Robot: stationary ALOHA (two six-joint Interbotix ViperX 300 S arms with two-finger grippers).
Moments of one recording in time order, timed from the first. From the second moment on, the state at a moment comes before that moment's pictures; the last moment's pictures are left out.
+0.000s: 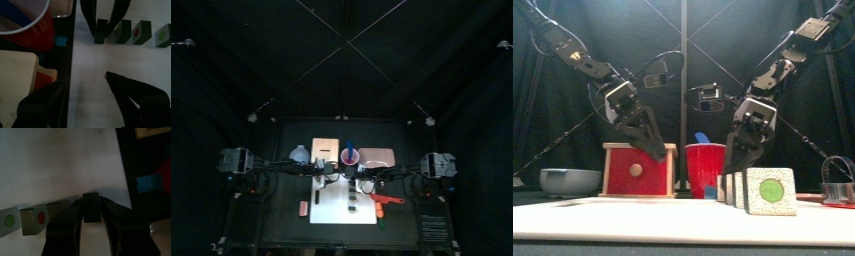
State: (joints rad) left arm 0.07 0.00 0.74 0.00 0.01 0.01; right arm -0.08 0.08 0.69 0.31 0.18 -0.15
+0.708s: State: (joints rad) left arm 0.06 0.01 0.74 -0.02 0.01 0.01; right arm -0.23 -0.20 0.81 0.30 0.38 -0.14
